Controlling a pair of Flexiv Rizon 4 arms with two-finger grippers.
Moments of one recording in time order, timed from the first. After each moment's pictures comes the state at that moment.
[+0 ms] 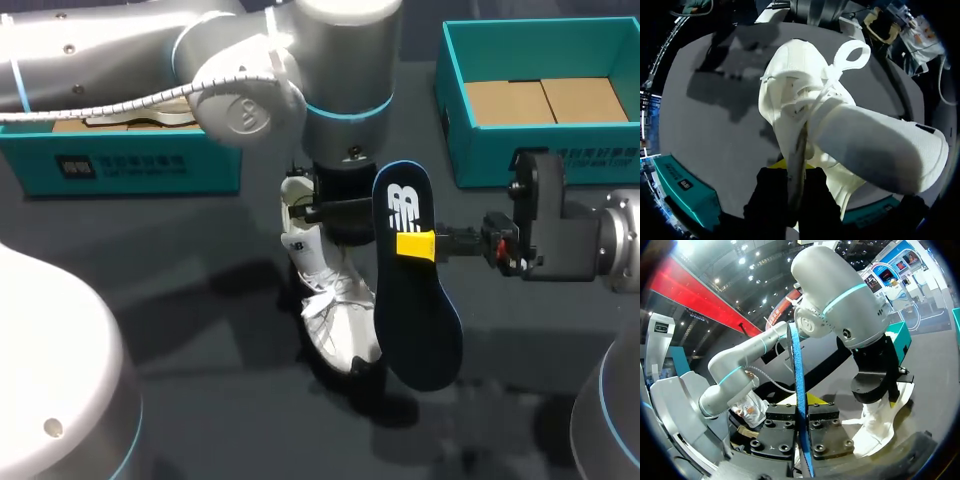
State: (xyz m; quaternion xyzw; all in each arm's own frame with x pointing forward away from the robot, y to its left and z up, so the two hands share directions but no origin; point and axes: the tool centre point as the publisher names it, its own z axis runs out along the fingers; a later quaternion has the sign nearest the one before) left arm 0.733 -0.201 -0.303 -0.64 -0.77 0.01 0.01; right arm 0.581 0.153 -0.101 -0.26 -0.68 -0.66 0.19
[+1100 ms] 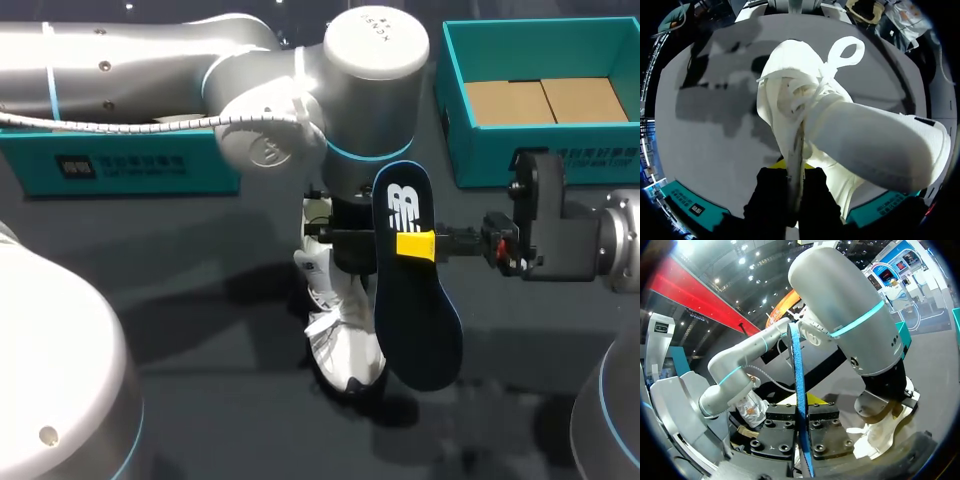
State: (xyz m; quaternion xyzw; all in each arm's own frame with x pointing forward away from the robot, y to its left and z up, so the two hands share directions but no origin) left arm 0.725 -0.220 -0.338 -0.70 -0.71 -0.01 0.01; right arm 0.581 0.153 -0.101 -0.26 -0.68 -0.66 0.19
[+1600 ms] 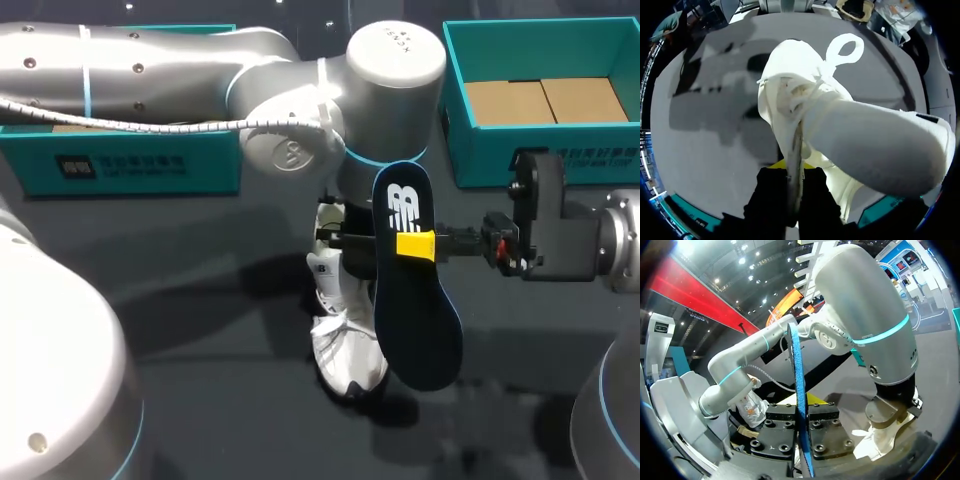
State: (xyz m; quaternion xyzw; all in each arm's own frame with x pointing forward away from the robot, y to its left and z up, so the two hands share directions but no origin) left arm 0.727 -0.234 -0.365 -0.73 -0.68 0.00 0.04; right arm 0.581 0.153 -0.101 -0.26 -0.68 -0.66 0.19
